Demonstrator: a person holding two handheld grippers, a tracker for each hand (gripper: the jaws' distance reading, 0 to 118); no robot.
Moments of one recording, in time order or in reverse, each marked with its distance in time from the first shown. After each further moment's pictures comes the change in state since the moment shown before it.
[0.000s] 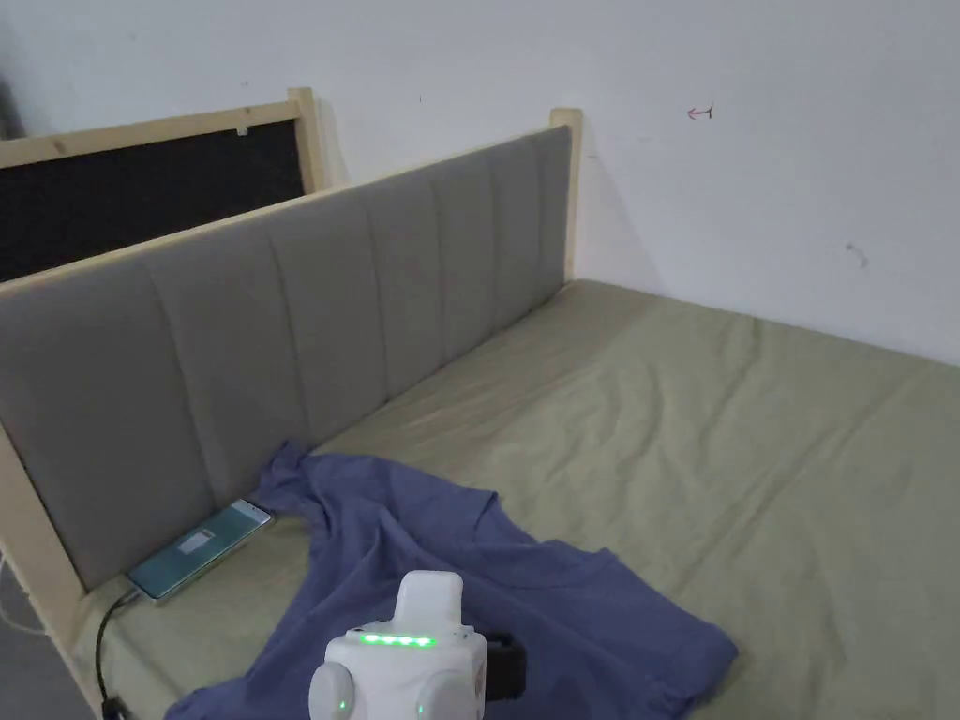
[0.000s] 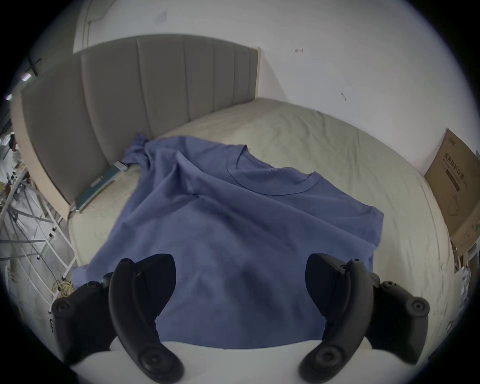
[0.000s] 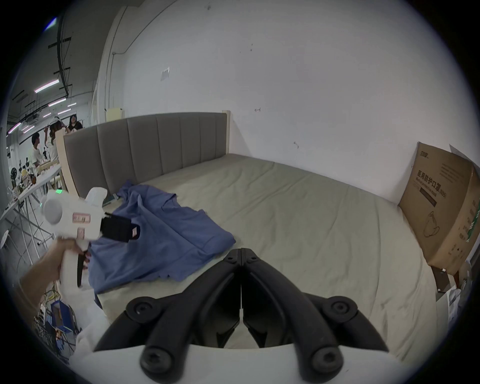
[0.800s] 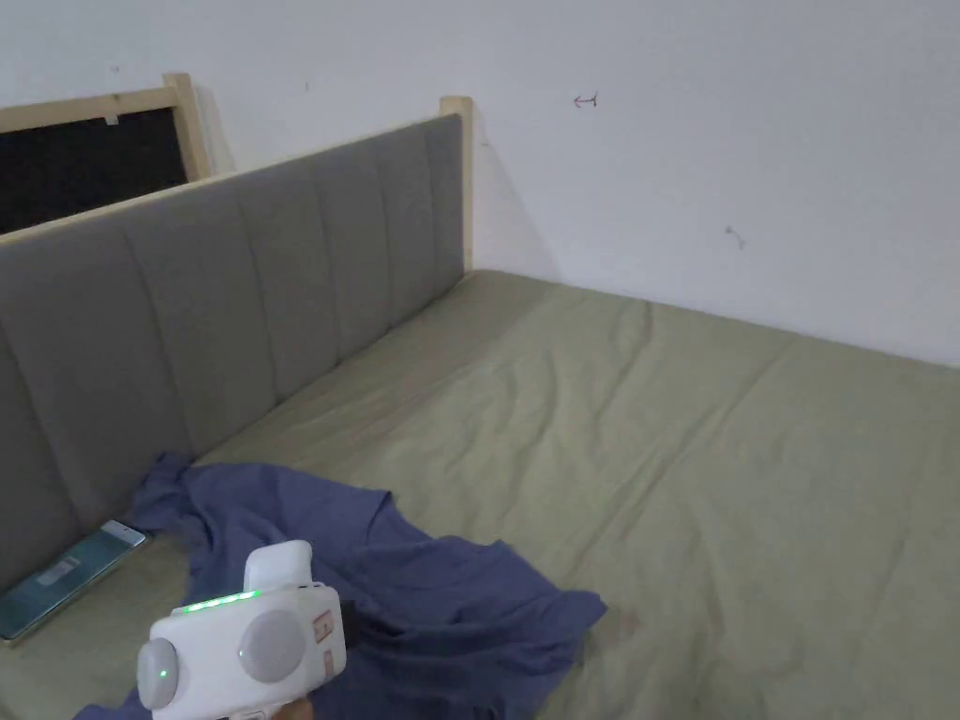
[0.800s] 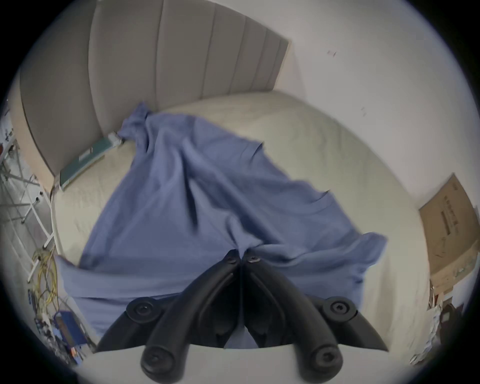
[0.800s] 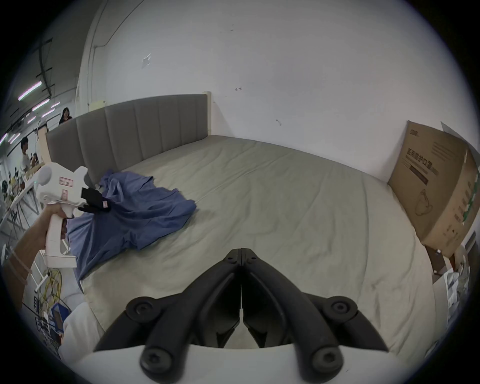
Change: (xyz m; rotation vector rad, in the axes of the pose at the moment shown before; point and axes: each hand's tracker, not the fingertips) left arm -0.017 0.034 0.006 0.004 -0.094 0.161; right arm 0.054 -0.022 0.010 -0.082 -0.079 -0.084
